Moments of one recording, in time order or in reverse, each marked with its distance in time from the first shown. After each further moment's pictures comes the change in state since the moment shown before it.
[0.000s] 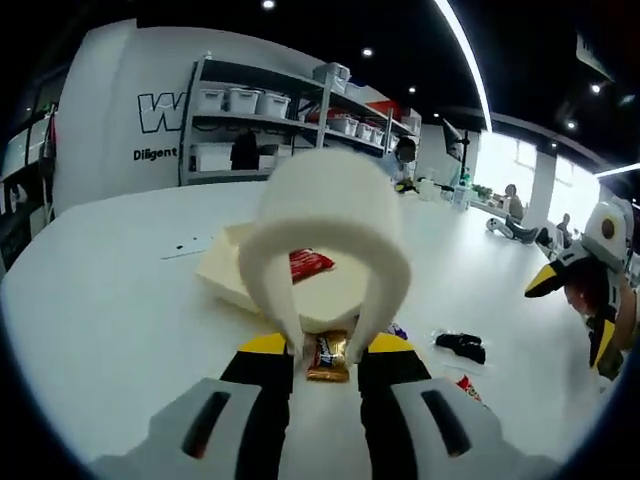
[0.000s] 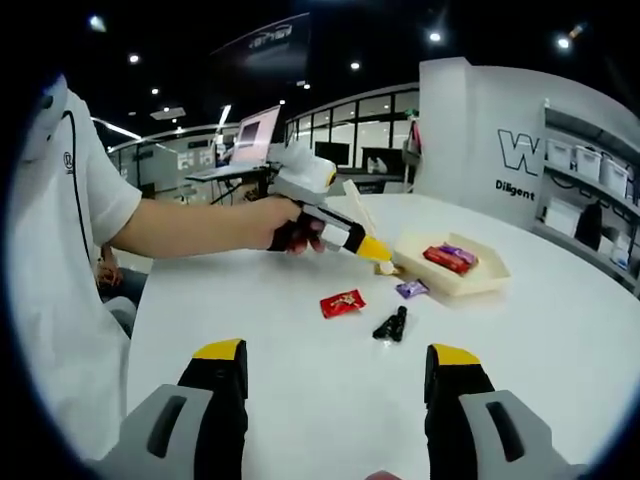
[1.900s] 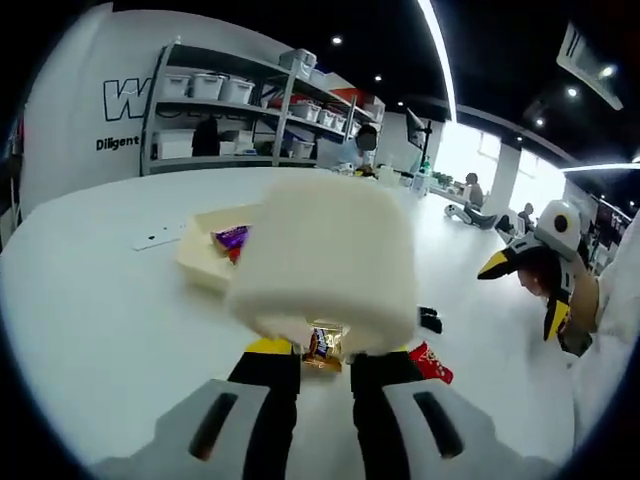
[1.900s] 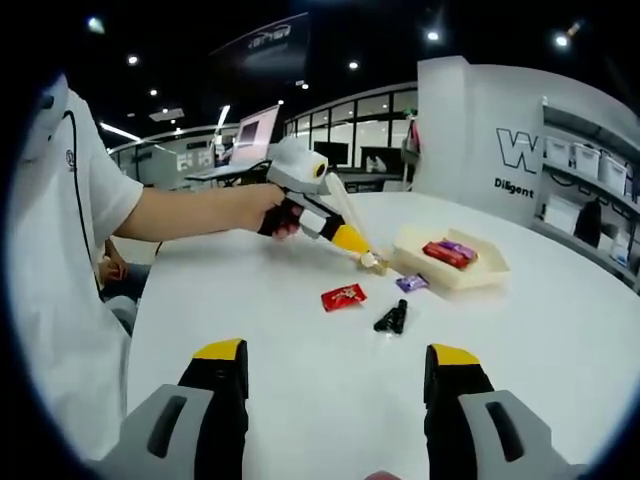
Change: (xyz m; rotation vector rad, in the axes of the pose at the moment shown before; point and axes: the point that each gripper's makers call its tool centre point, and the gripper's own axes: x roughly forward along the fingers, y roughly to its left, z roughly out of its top) left arm -0.029 -0.022 -0.007 0.023 0.070 -0.217; right arm -0.003 0.002 -0.007 0.009 0.002 -0.001
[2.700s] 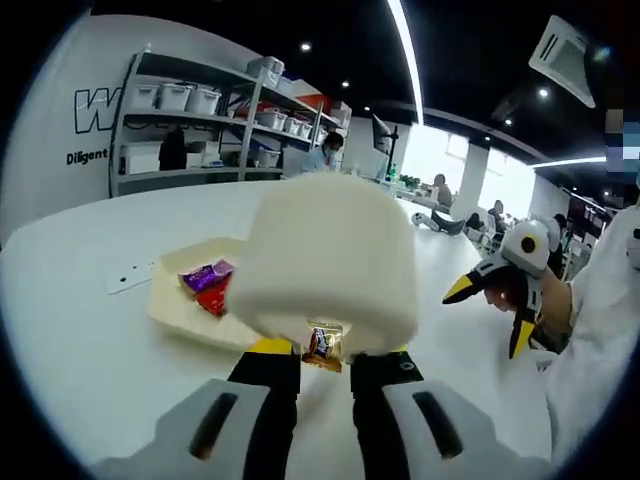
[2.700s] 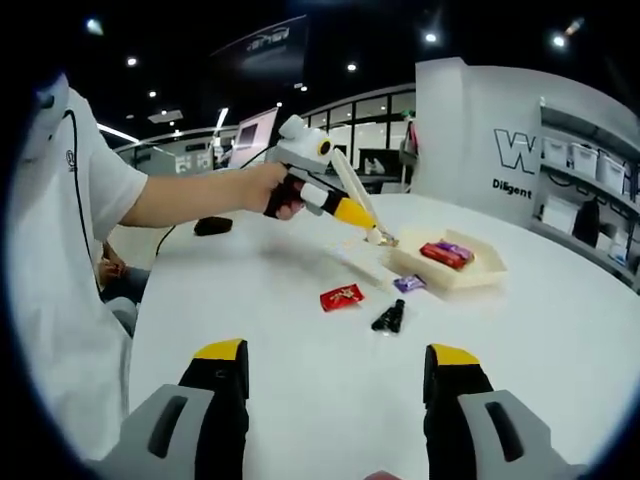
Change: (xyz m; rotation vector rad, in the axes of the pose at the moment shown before) left arm 0.000 -0.025 0.044 0.051 -0.022 -0.131; right arm -0.005 -0.002 0.001 0.003 -0.011 -0.007
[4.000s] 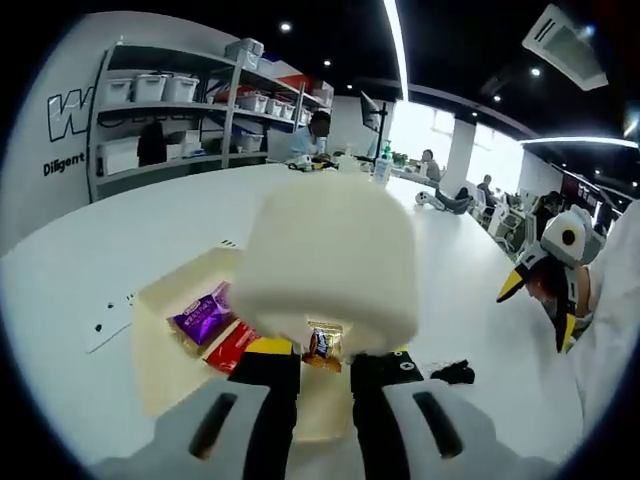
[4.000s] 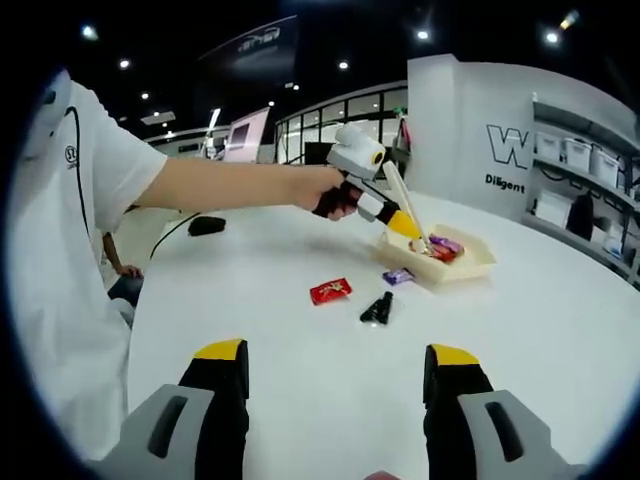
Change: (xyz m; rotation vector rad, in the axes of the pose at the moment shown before) left arm 0.080 0.048 0.005 0.067 0.106 -0.054; right arm -0.007 -0.009 -0.007 0.024 0.013 -0.025
